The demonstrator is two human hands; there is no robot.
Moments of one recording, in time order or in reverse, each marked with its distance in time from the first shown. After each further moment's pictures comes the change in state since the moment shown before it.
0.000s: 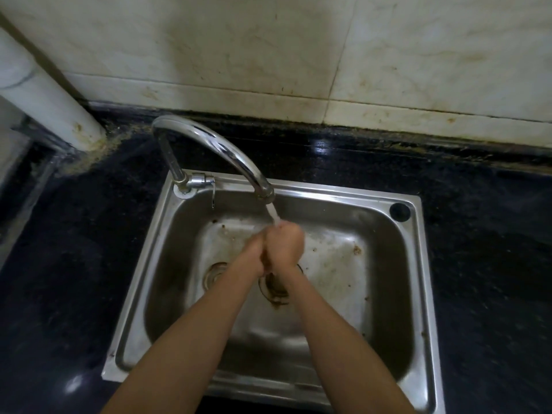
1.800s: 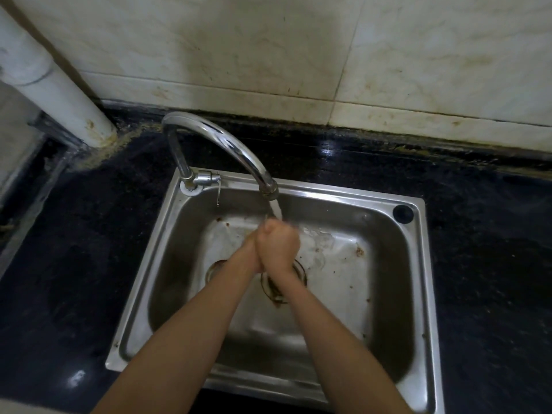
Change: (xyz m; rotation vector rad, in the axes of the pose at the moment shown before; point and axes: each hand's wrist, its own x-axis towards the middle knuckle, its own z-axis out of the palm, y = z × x) left_hand -0.045 0.012 0.005 -0.152 -0.092 0.163; right_hand -0.020 -0.012 -0.001 -0.023 0.047 -0.213
